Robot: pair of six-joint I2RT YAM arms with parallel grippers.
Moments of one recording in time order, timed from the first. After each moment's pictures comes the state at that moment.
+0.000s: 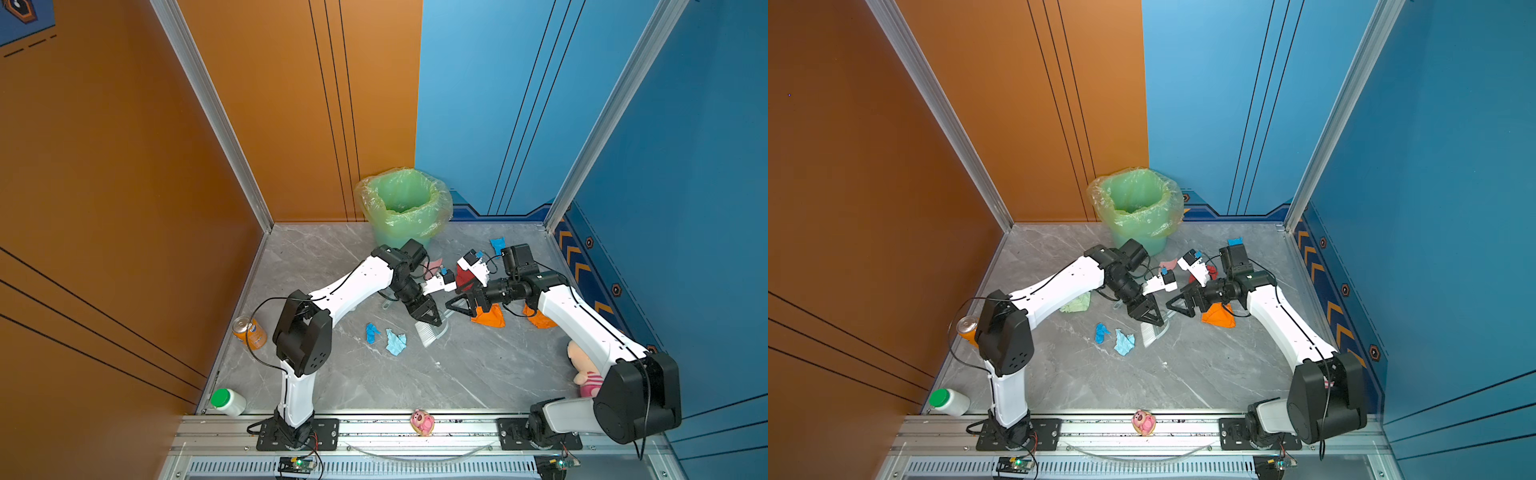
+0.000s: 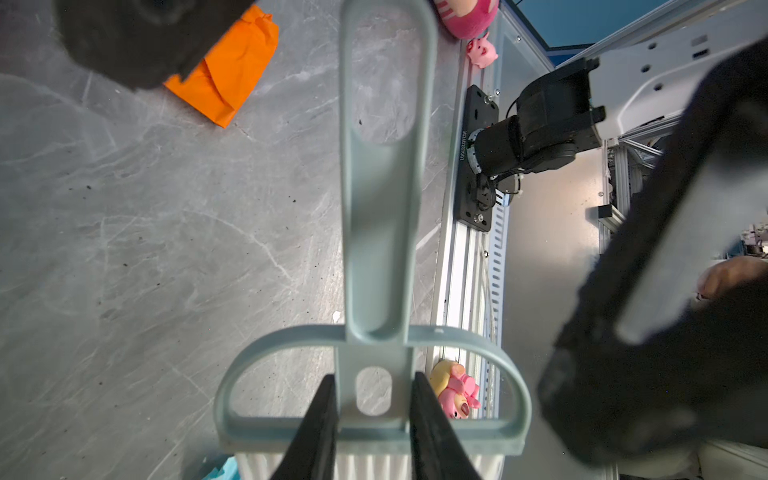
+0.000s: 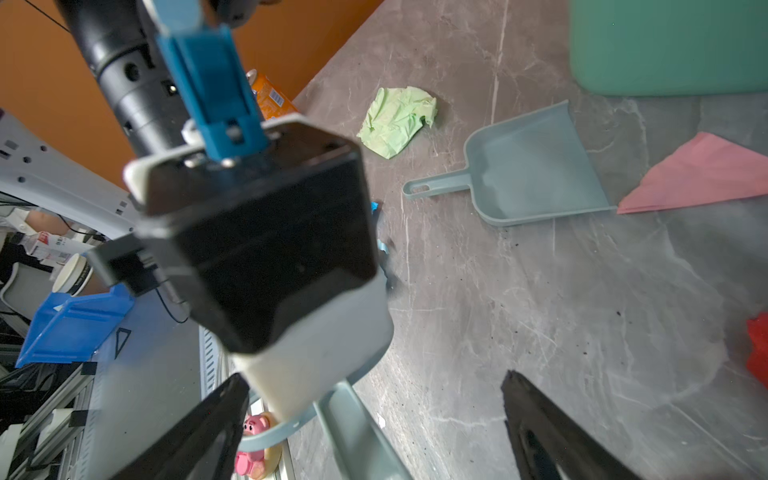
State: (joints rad) left arm -0.68 1.93 1.70 -1.10 0.79 0.40; right arm 0.23 1.39 1.09 -0.67 -0.92 -0.27
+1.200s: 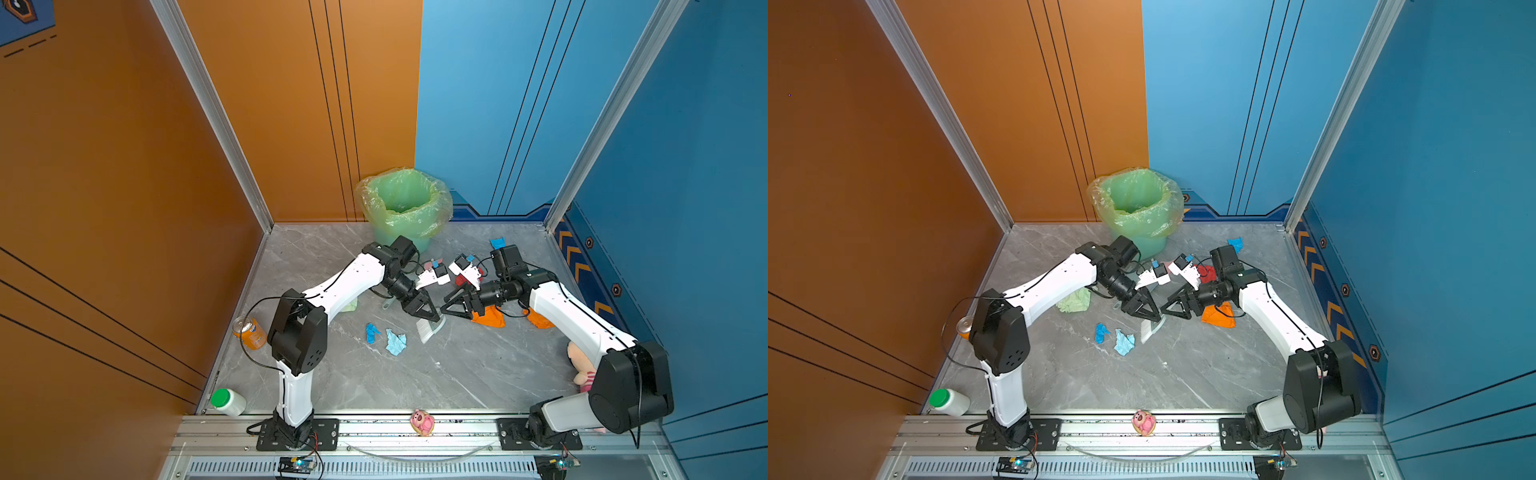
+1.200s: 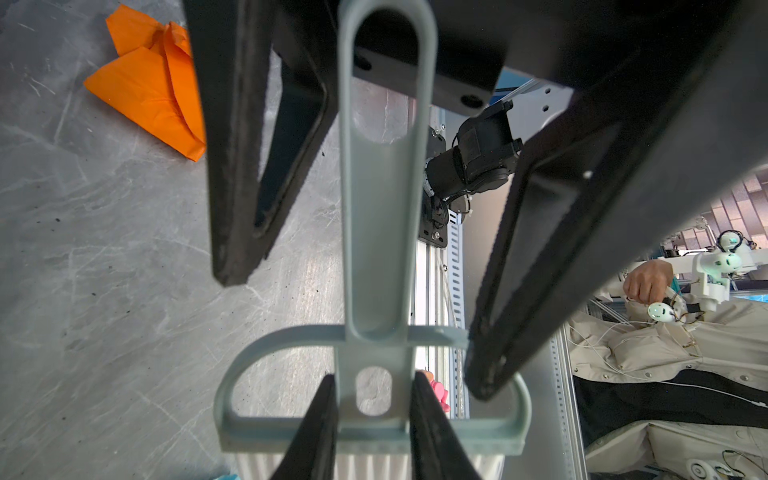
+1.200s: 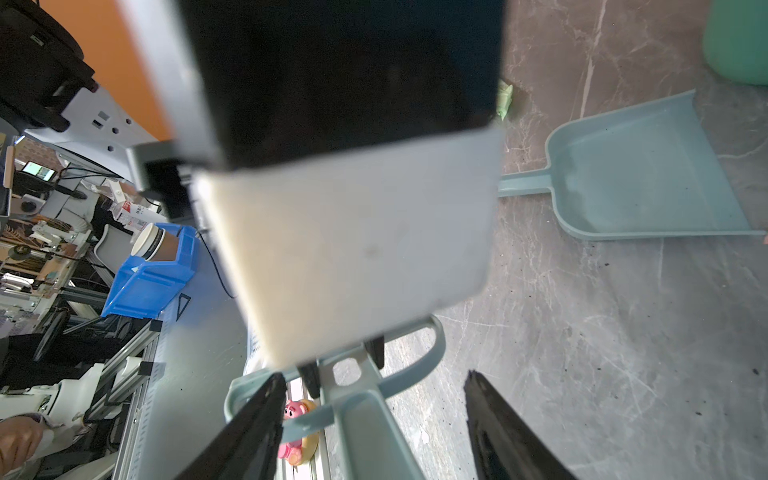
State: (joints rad) left arm -0.62 1.92 1.67 -1.10 0.95 0.45; right arm 0.28 1.44 1.10 -0.71 -1.03 -0.32
